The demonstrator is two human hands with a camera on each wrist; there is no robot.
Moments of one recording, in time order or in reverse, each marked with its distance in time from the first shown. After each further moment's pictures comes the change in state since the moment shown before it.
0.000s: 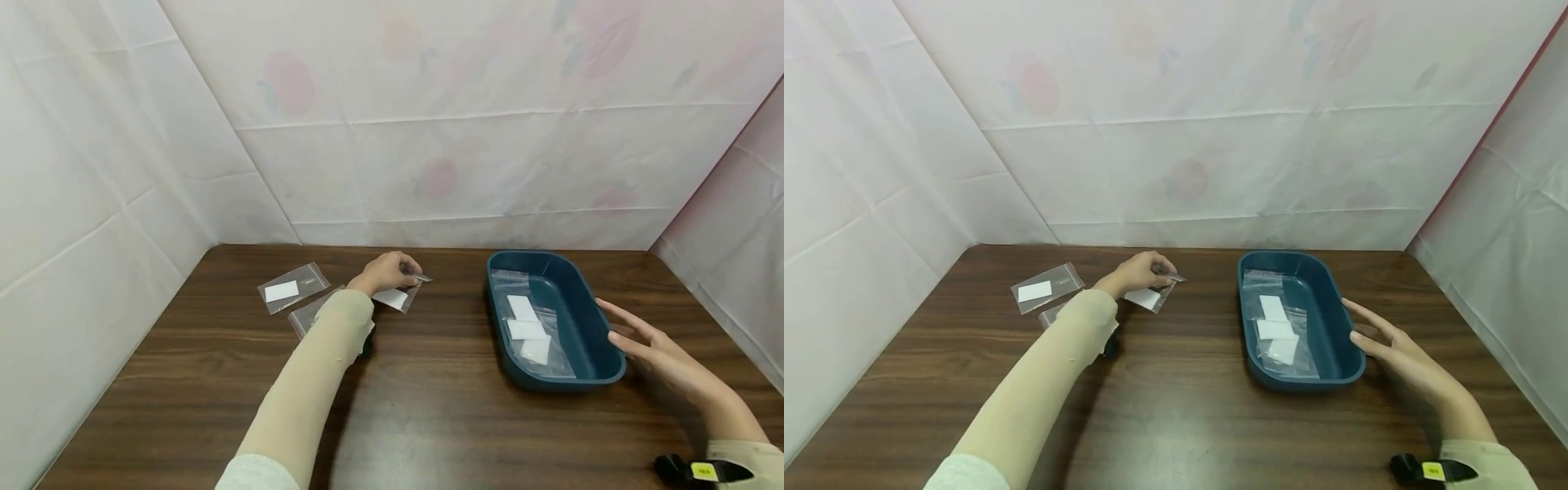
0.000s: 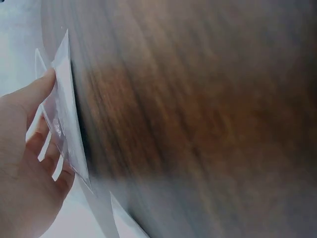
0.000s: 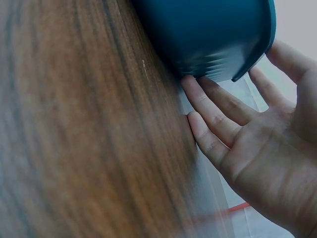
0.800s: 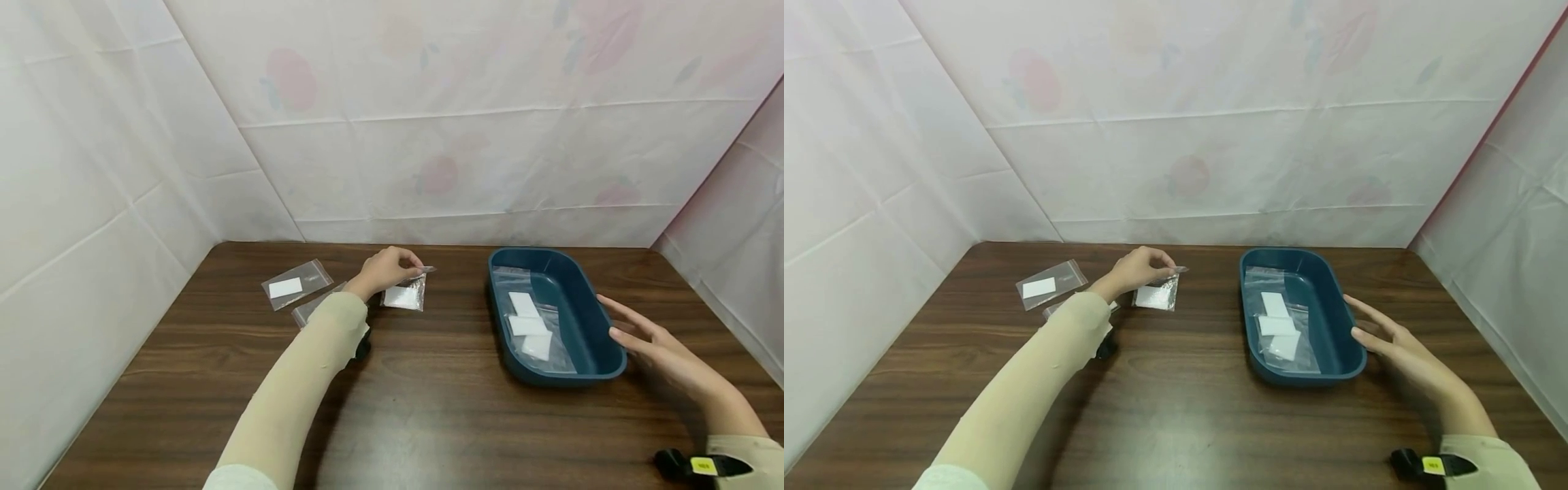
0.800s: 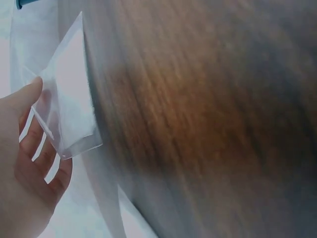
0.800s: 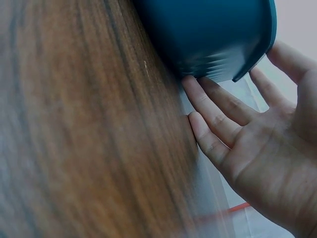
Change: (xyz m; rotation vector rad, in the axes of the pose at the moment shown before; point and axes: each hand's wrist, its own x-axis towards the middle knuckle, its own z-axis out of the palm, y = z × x) left_hand -0.009 0.001 -0.003 0.000 0.113 0.039; right_hand 0.007 0.004 -0.003 0.010 -0.002 -0.037
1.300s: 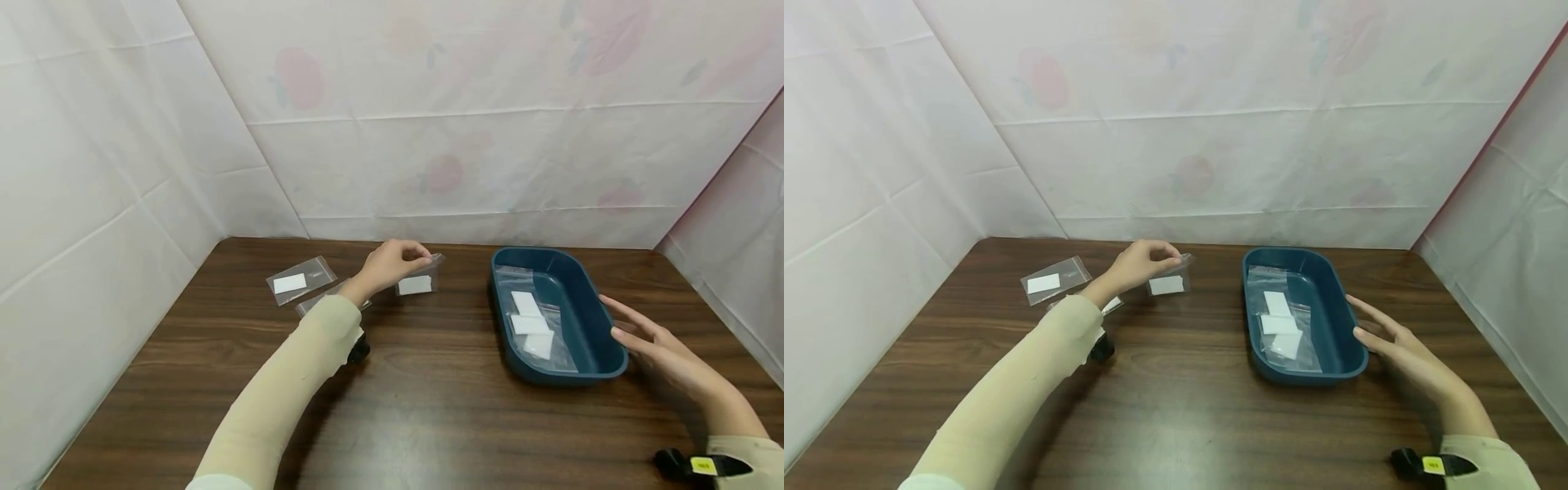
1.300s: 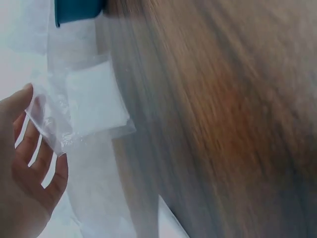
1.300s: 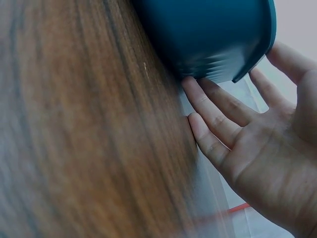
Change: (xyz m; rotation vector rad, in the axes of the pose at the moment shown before) left_hand -0.016 0.026 -0.012 -0.139 0.078 0.113; right_hand -0.003 0.002 -0.004 -0.019 0.010 0.027
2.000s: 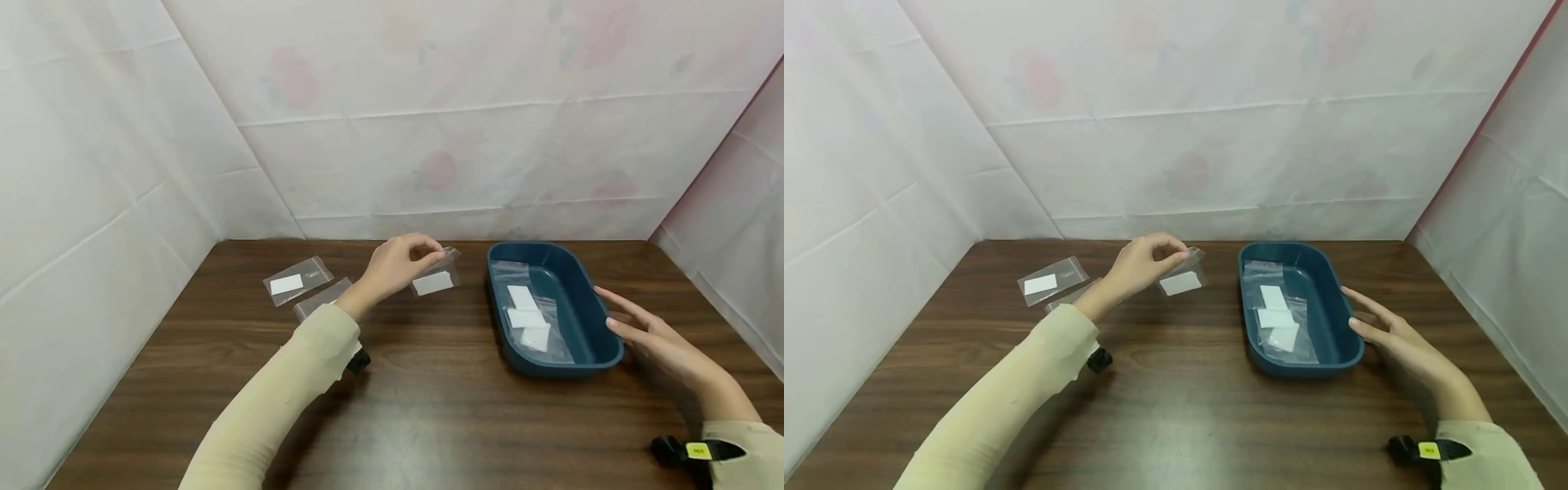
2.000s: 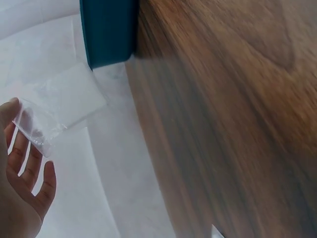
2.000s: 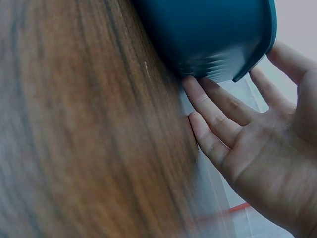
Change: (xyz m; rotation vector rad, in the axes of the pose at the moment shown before) left_hand -0.018 0.041 -0.001 0.043 0.118 0.184; right_hand 0.001 -0.007 0.003 0.016 0.012 -0.013
